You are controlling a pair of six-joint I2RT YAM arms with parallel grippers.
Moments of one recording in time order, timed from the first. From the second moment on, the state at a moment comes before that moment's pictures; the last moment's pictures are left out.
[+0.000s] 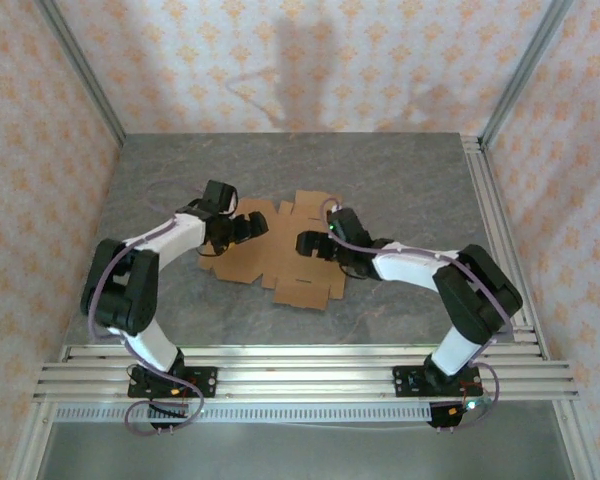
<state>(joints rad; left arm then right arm) -0.22 1.69 1.01 -0.41 0.22 -0.62 0.68 1.65 0.83 0.06 -0.08 0.70</state>
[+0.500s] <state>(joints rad) -0.38 1.53 0.76 -0.29 0.25 -0.75 0.55 1.74 0.85 0.11 -0.07 0.70</state>
